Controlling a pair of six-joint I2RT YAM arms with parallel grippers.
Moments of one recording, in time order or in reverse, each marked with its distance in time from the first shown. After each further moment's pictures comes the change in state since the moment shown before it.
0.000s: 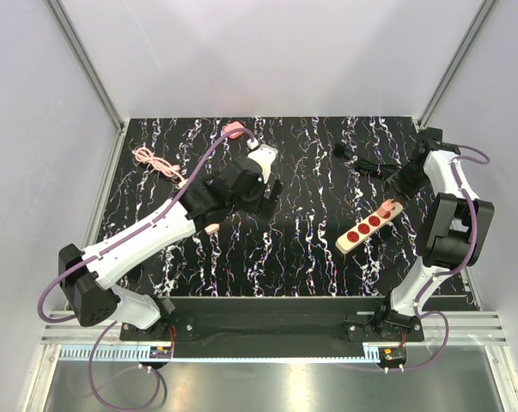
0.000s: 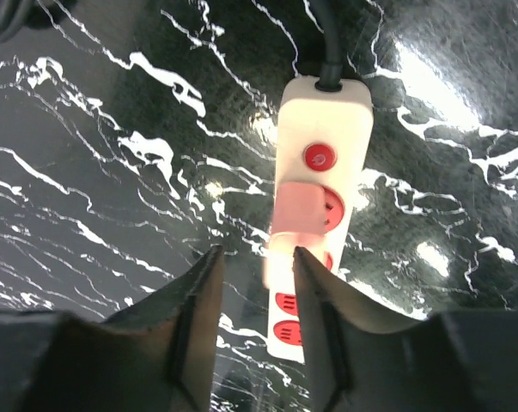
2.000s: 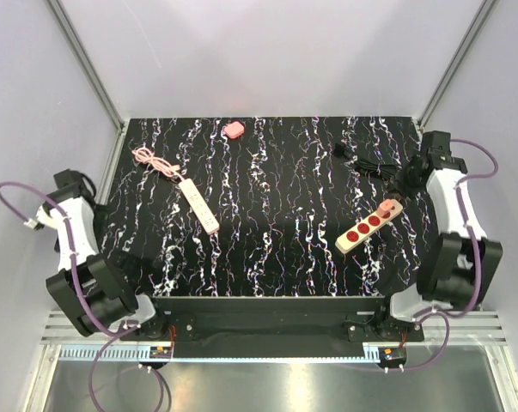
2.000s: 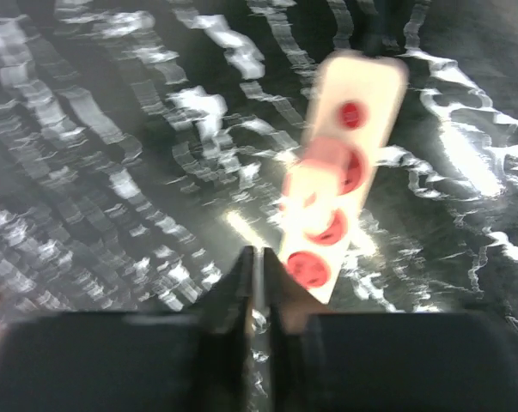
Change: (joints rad) left arm 1.378 -0.071 -0.234 -0.419 -0.096 -0.772; right arm 0.019 -0.257 -0.174 0.119 -0.054 -0.054
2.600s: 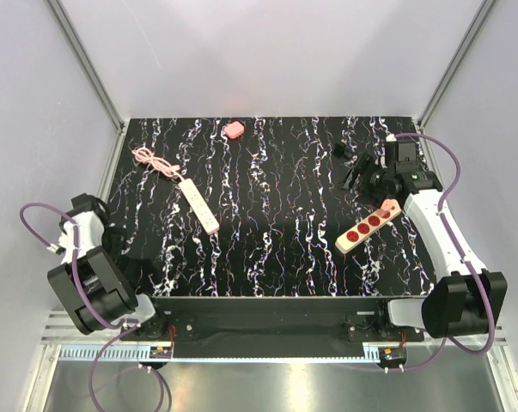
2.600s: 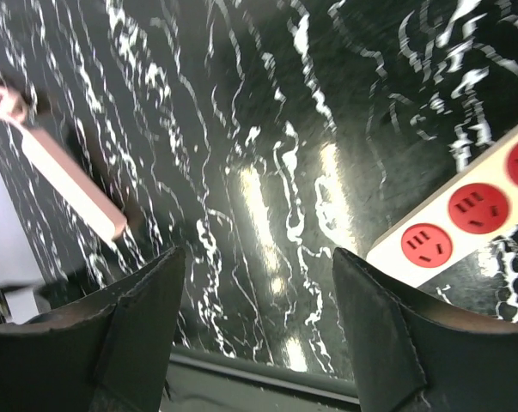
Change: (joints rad) left arm 0.061 0.019 -0.265 0.066 0.054 -0.039; right arm 0.299 -0.247 -0.124 0.095 -0.174 -0.050
